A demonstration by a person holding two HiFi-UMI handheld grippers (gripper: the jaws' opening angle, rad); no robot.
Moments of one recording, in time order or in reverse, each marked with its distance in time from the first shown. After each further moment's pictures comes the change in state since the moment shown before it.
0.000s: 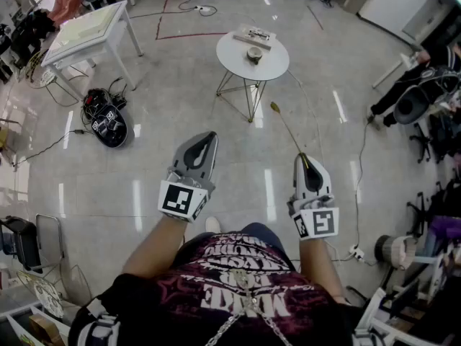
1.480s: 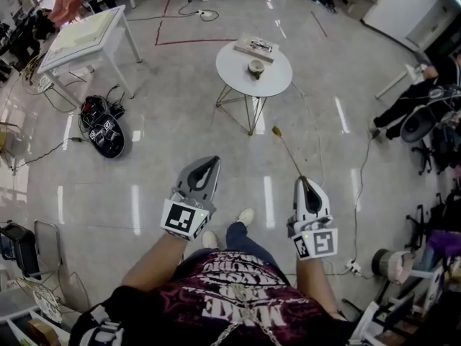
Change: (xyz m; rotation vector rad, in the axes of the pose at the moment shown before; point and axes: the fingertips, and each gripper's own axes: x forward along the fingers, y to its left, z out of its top) left arm 0.053 0.019 -0.051 -0.062 0.099 -0.011; right arm 0.047 -0.037 -0.034 0.098 0.054 0.012
